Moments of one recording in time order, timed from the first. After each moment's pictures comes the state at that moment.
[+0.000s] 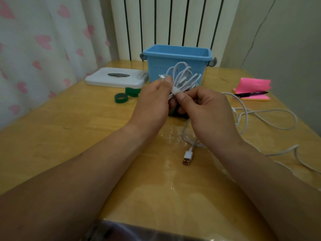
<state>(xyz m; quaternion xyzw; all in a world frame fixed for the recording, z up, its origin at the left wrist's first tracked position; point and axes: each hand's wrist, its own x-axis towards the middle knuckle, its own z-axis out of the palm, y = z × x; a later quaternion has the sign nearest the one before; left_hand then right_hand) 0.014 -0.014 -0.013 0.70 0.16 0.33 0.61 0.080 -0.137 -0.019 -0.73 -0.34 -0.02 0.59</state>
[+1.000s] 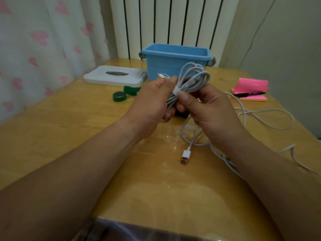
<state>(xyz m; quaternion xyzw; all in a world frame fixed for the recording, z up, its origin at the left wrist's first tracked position) 0.011 -0.009 -0.011 0.69 0.08 0.24 0.67 0.095 -0.148 -0.017 -0.62 -0.42 0.11 0.65</state>
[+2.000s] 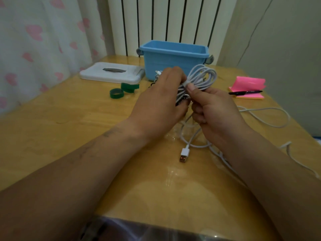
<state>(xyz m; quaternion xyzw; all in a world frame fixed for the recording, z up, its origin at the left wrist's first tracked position) 0.014 -0.015 -0.022 0.90 0.03 0.36 0.23 0.097 -0.144 -0.012 -0.59 -0.25 0.21 0.74</state>
